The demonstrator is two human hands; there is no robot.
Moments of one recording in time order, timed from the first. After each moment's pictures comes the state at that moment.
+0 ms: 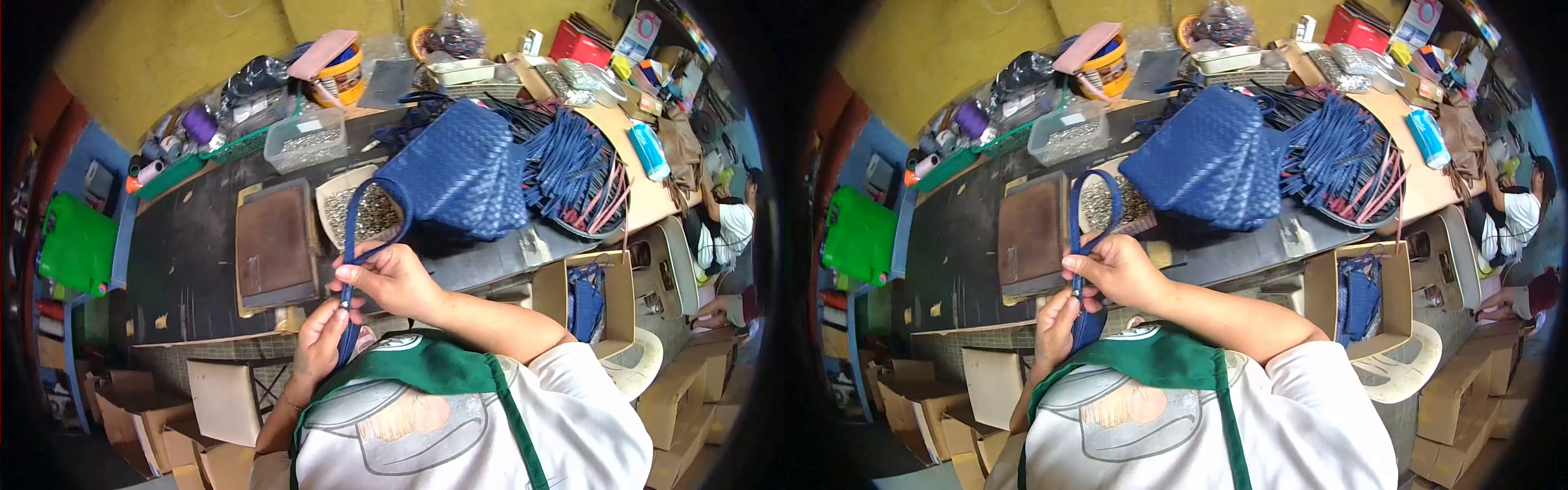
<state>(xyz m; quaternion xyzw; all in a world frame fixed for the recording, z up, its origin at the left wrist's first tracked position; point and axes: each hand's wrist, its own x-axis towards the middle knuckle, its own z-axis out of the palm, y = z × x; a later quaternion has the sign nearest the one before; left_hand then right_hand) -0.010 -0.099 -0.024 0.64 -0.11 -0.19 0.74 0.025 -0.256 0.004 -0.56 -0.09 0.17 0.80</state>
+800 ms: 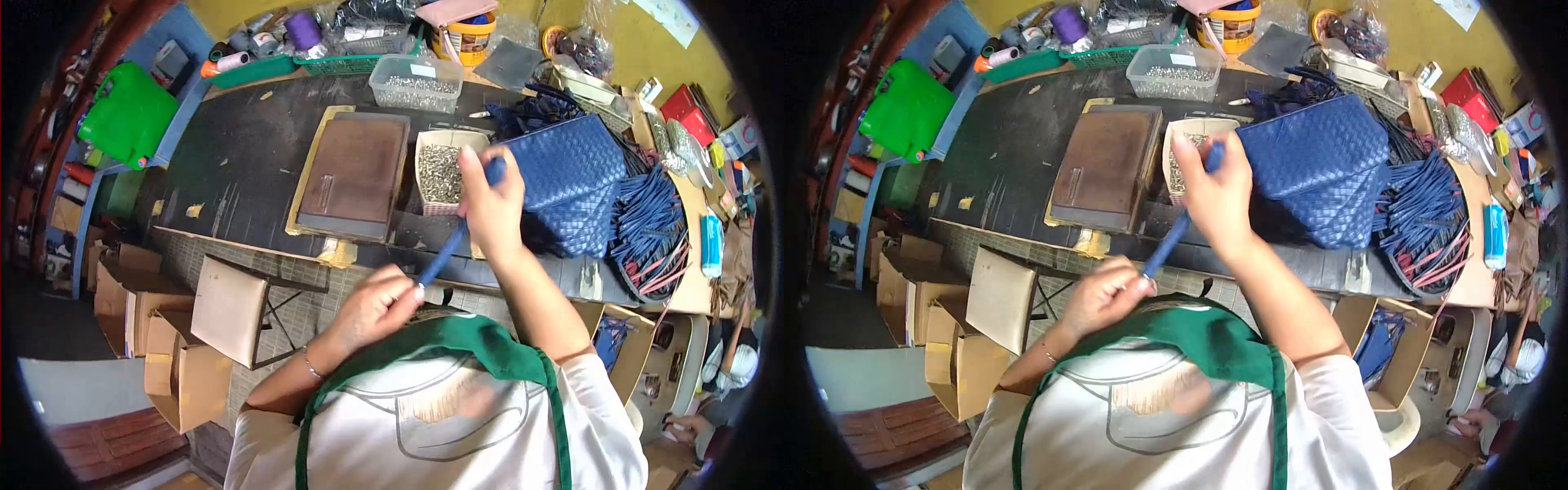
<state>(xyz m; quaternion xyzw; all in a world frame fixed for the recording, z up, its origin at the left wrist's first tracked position) -0.026 -0.085 -0.016 0.84 -0.21 -0.04 0.49 0.077 -0.236 0.004 -0.64 -0.02 -0.13 0.75</state>
